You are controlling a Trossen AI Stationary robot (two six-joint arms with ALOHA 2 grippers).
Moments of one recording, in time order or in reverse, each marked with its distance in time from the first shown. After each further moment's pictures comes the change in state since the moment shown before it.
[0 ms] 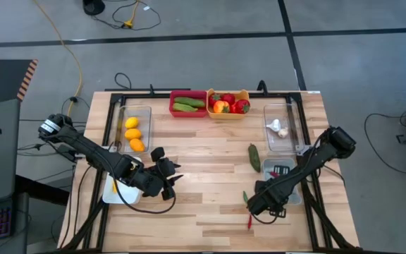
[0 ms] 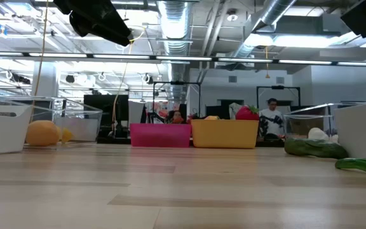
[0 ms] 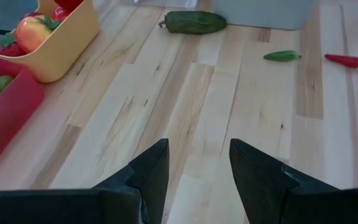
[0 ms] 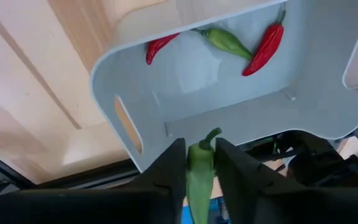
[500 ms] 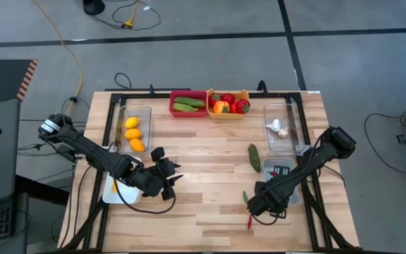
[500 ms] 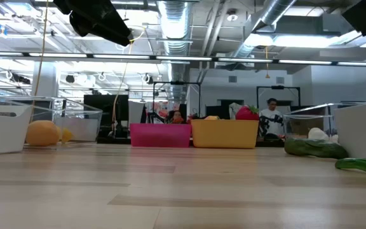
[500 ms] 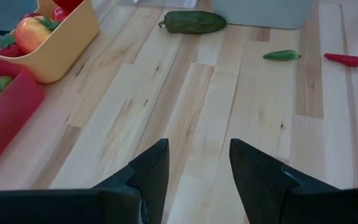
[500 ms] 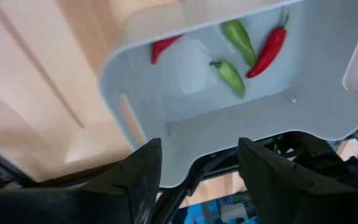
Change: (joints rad) left arm 0.000 0.000 0.000 0.000 0.001 0.004; right arm 0.000 0.000 0.008 -0.005 0.003 -0.007
